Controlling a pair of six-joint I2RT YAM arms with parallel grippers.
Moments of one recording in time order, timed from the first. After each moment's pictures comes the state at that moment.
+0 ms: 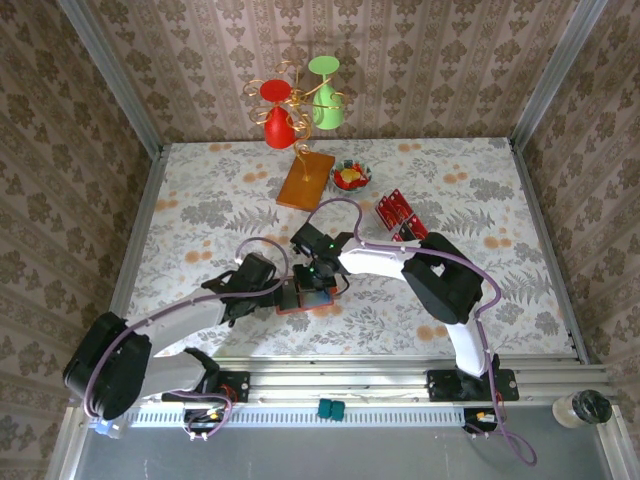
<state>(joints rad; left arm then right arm) -0.66 1.18 0.47 -0.35 -0.21 -0.63 0.86 2.04 1.37 -0.47 -0.28 0.68</state>
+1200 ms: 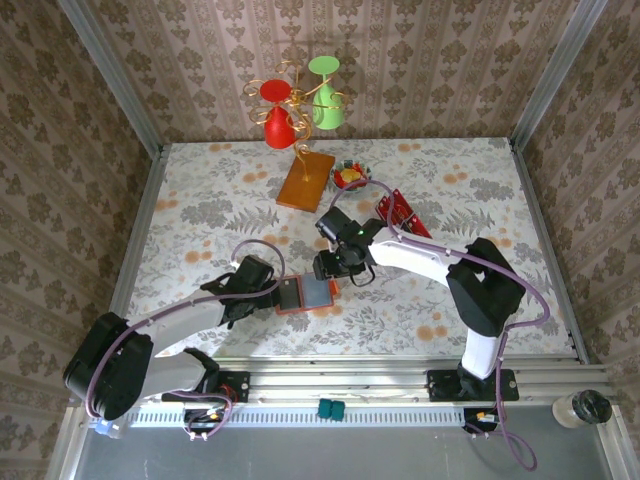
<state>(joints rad) -0.65 1.20 0.44 -0.32 -0.20 -0.67 0.77 1.81 1.27 -0.63 -0.08 0.55</state>
